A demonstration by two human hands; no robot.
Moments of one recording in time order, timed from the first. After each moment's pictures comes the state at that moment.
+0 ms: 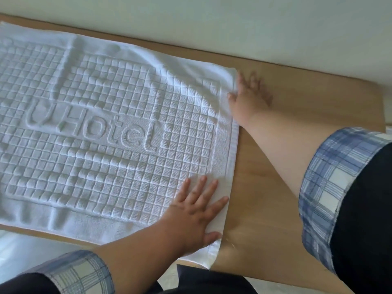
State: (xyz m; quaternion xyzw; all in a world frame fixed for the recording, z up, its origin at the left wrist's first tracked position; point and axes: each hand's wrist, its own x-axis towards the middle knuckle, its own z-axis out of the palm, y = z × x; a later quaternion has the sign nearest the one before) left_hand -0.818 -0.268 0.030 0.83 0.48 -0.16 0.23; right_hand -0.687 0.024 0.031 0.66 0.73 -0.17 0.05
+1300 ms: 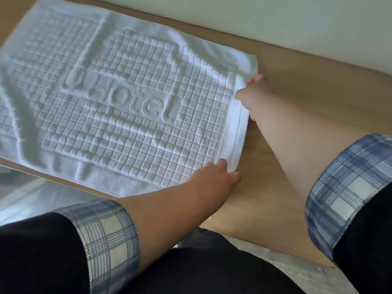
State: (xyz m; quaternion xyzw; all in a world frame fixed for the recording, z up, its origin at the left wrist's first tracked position) left_hand -0.783 -0.251 0.089 0.75 0.58 -0.13 0.30; right_hand -0.711 -0.023 0.059 0.73 0.52 -0.42 -0.13
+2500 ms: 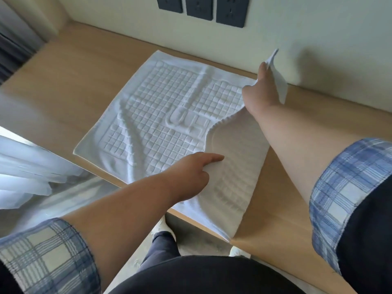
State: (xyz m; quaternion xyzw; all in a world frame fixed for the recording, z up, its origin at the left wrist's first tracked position) left_hand -1.071 -0.289 0.148 0.46 0.73 0.16 0.48; right_hand -0.970 -0.039 0.132 0.60 0.70 -0.32 -0.21
